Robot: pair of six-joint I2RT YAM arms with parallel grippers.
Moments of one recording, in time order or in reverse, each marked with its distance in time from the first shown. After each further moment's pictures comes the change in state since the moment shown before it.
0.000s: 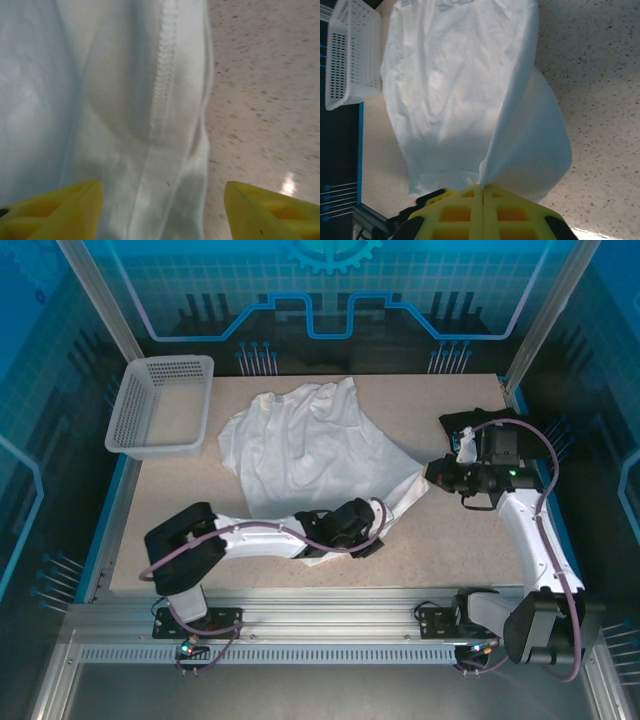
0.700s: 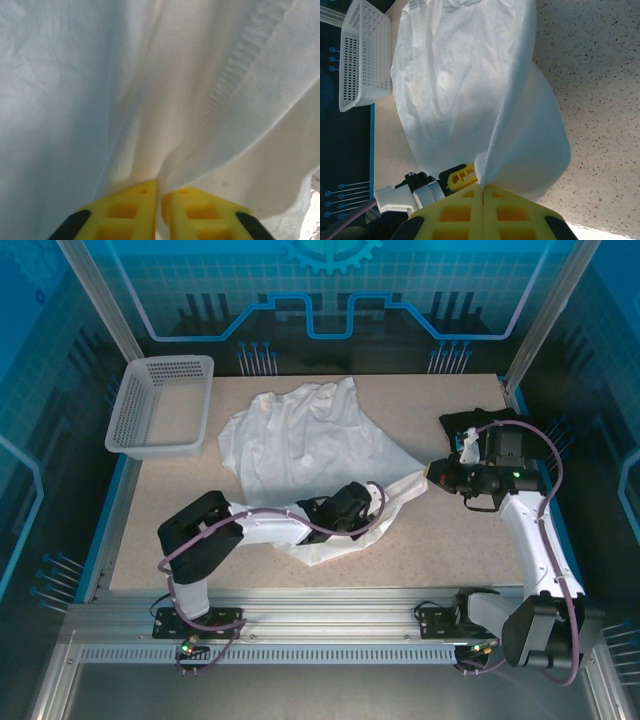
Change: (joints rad) left arm 0.108 0.068 0.027 0.081 0.026 0.021; right arm -0.022 -0.014 0.000 -0.015 -0.028 0.008
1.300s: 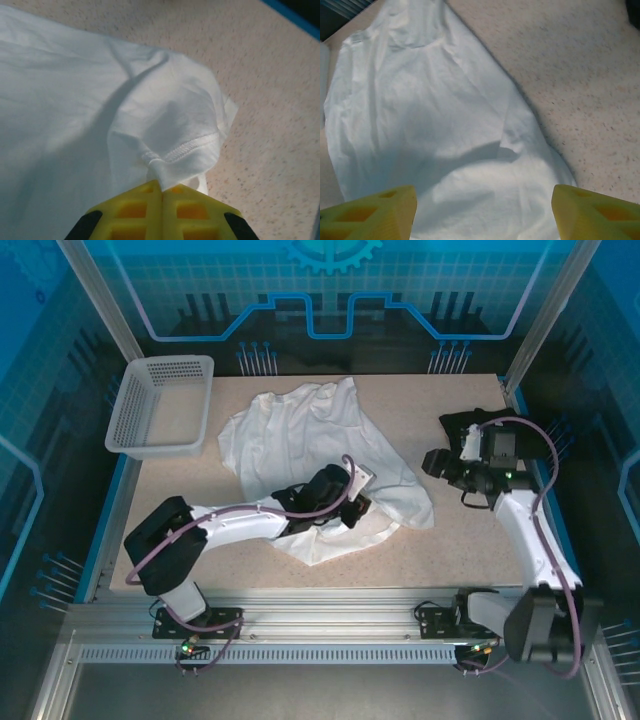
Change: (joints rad) left arm 0.088 -0.194 -0.048 0.002 0.230 -0.273; right arm 0.062 -0.027 -0.078 0.174 0.287 -0.042
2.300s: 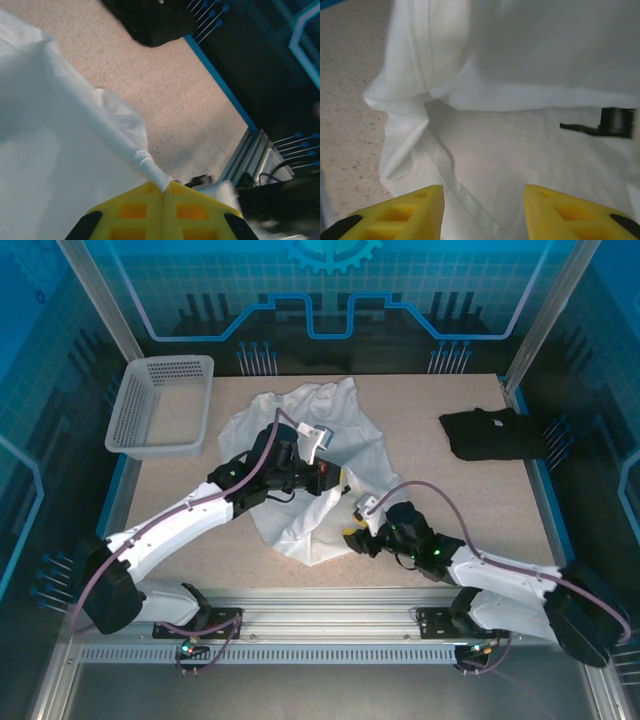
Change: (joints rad) left arm 0.203 -0.315 0.117 -0.334 0.298 -0.219; right arm 0.862 0.023 -0.527 0.835 0.294 -0.330
